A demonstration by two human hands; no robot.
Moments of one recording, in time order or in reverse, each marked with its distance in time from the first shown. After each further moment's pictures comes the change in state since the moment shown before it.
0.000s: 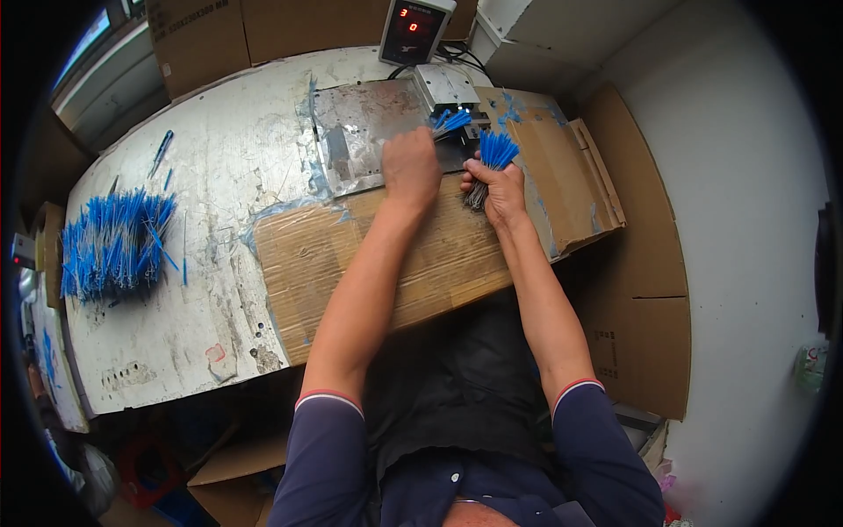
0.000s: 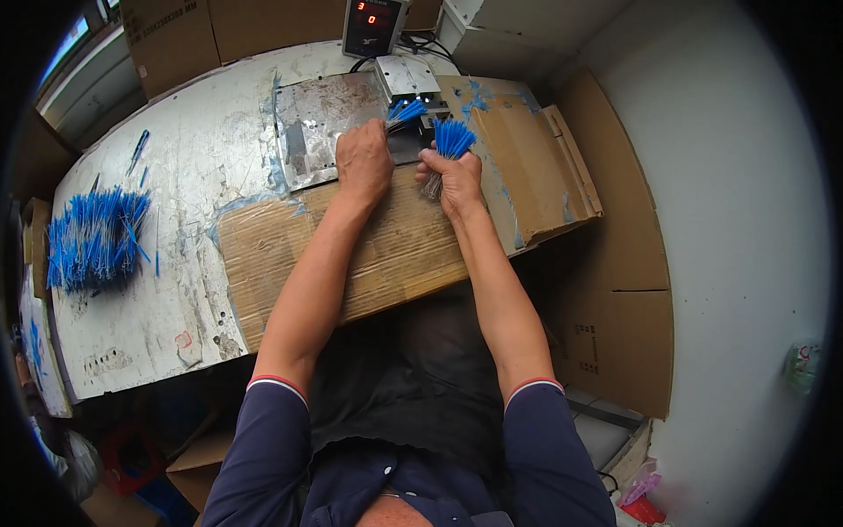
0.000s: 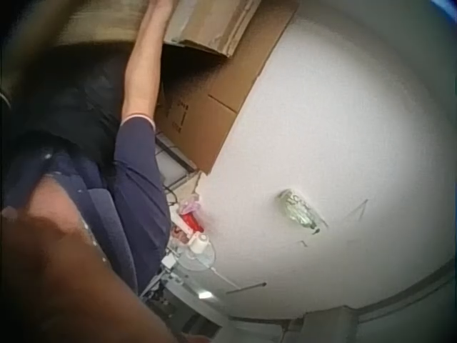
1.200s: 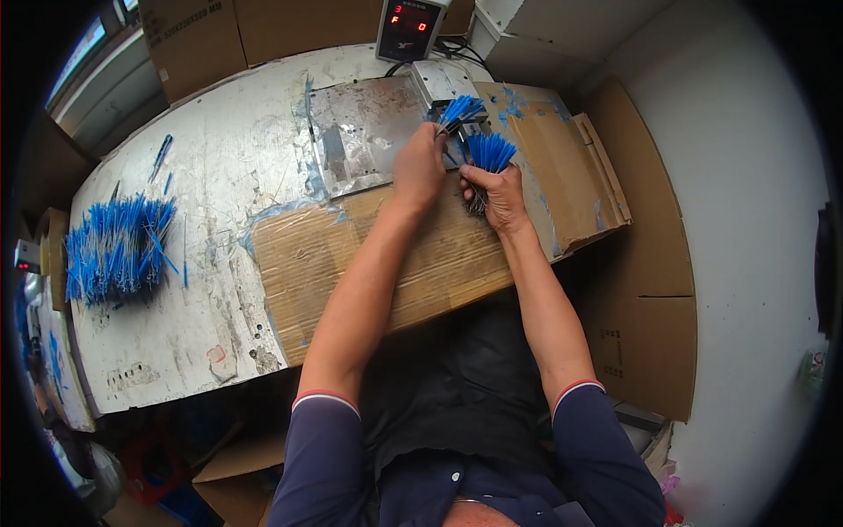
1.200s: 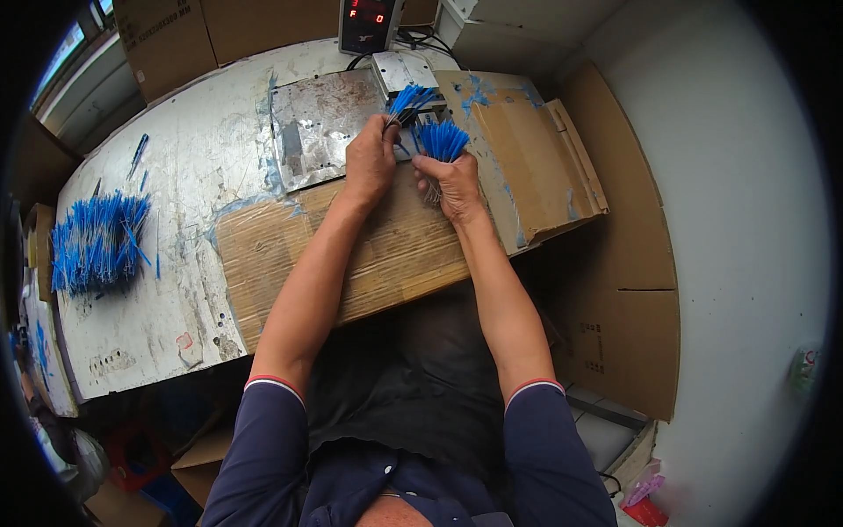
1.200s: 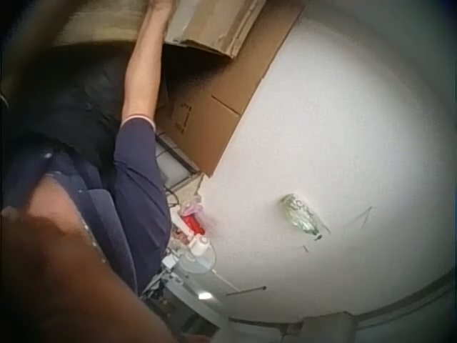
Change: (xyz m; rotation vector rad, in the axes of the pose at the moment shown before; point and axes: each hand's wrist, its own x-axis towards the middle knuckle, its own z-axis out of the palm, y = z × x) left_hand 0.001 0.011 0.010 -0.450 -0.058 -0.195; right_hand -0.015 -0.013 0.007 -0.030 -0.115 -0.008
